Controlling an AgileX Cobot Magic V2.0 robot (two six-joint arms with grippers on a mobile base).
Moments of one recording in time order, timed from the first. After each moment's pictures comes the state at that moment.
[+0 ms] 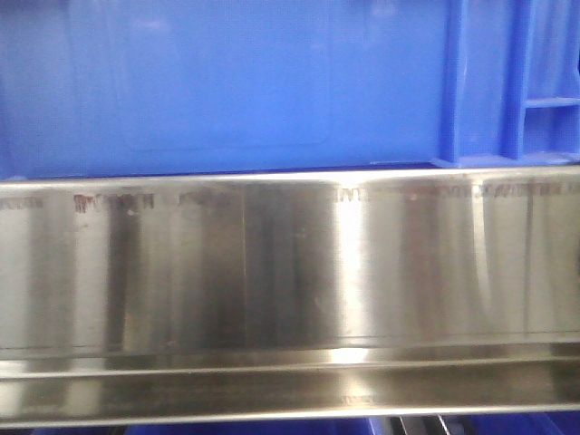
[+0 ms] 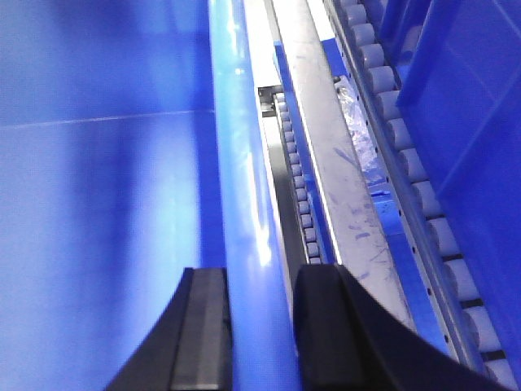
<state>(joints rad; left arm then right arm) -0.48 1.55 -1.64 0.48 1.12 -0.65 0.84 1.61 -1.67 -0.54 1.11 0.81</state>
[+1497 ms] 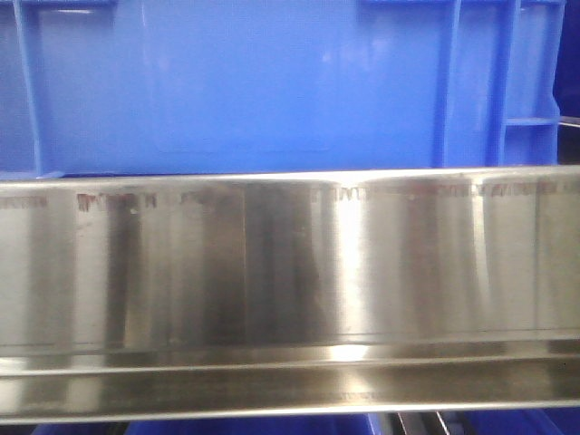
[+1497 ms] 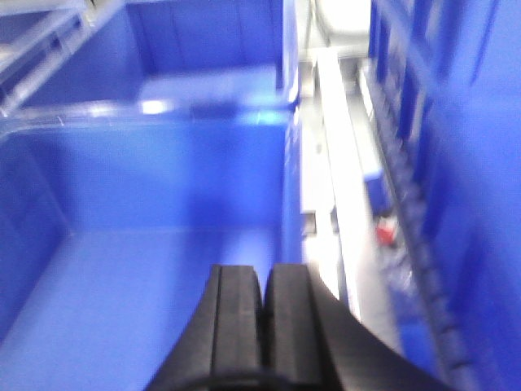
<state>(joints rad) -0.50 1.47 -1.82 0.33 1.10 -0.61 0.86 1.36 -1.68 -0.55 0.99 0.68</state>
